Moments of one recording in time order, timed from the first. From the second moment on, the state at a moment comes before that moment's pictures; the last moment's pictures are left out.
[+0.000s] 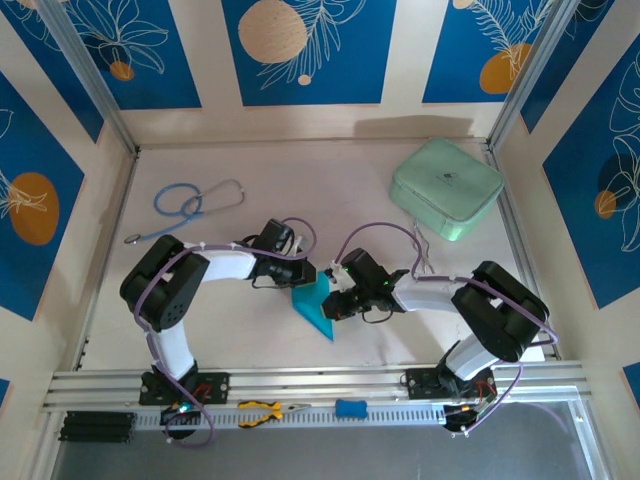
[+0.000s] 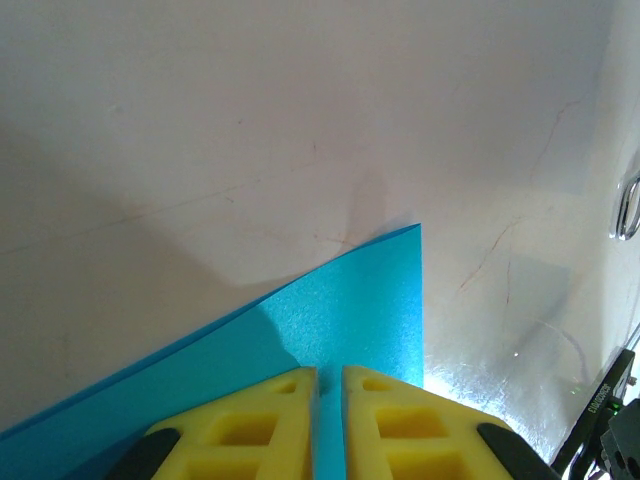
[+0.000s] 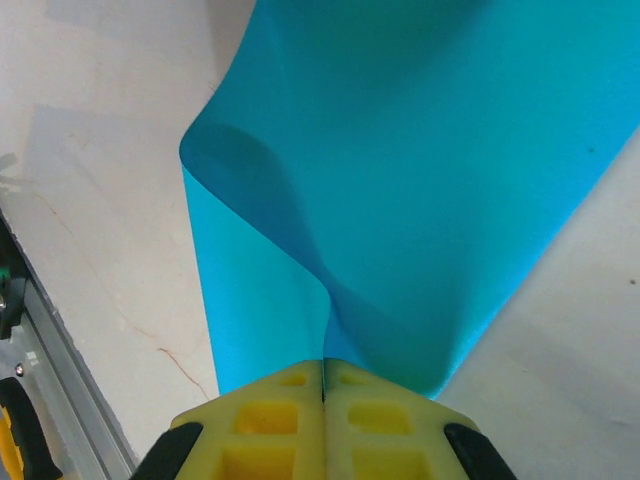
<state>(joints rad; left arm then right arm) -0.62 1.81 0.87 -0.07 0.54 -0.70 0.79 1.53 0.59 -0.04 -0.47 0.50</state>
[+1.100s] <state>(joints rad) -0.62 1.81 0.88 -0.08 0.54 -0.70 0.78 1.56 0.62 -0.05 -0.48 0.47</state>
